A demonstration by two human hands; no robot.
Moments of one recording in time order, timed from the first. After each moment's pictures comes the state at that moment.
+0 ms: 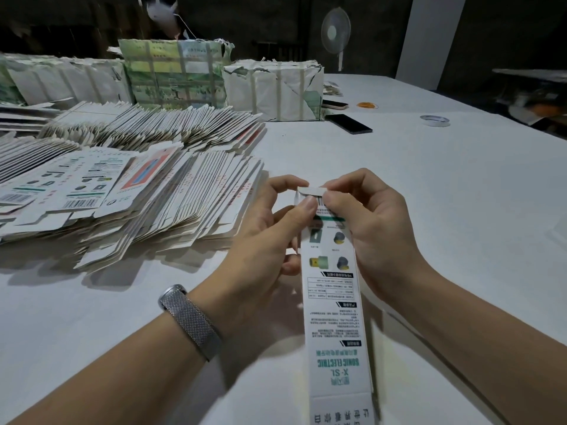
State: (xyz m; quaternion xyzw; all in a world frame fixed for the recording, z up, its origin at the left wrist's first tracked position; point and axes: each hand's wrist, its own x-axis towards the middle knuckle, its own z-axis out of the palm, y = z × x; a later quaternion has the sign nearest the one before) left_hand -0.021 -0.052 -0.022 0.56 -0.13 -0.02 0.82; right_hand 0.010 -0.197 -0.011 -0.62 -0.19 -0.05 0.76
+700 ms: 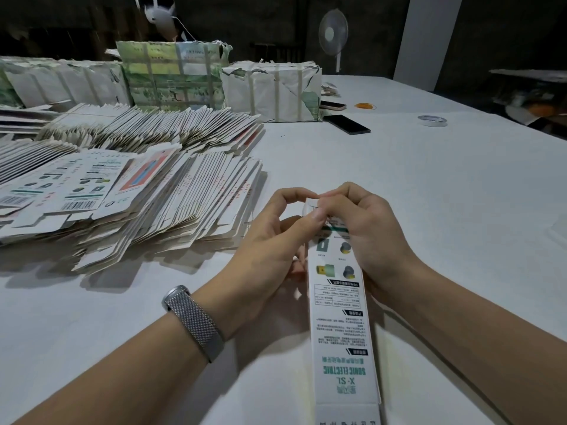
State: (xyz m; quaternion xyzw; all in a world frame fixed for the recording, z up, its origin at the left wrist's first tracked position) left_hand -0.022 -0.057 -0.025 0.62 -0.10 -0.04 0.78; right_hand 0.008 -0.195 -0.006 -0.63 -0.11 0.05 0.76
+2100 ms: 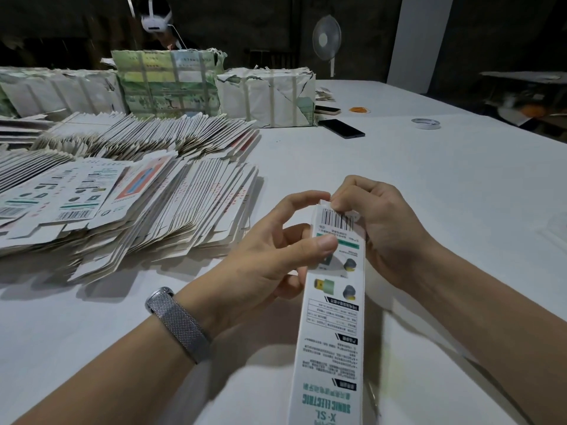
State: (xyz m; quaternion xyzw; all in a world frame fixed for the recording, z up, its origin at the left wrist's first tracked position) left_hand -0.027 -0.044 -0.013 0.61 -0.15 -0.14 0.77; right_hand 0.021 -0.212 0.006 -0.66 -0.15 0.04 0.73
